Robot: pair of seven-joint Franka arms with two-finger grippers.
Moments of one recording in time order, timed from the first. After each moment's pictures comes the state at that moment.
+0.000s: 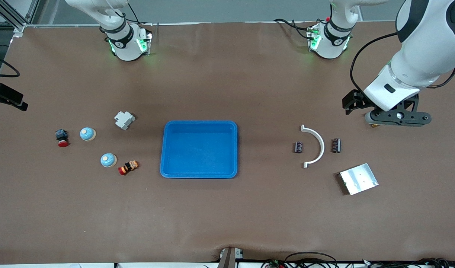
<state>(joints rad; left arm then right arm) -0.03 0.11 -0.26 -1.54 0.08 1.62 -0.17 0.00 0.09 -0.09 -1.41 0.00 1.50 -0.05</state>
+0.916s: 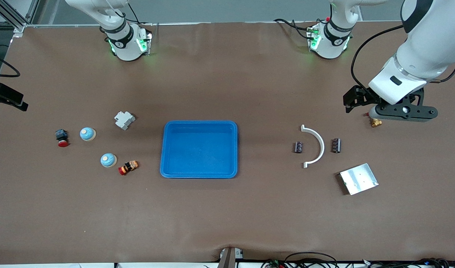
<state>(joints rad) -0.02 0.08 -0.26 -1.54 0.05 1.65 -0.17 0.00 0.09 -0.09 -1.41 0.00 1.50 -0.05</state>
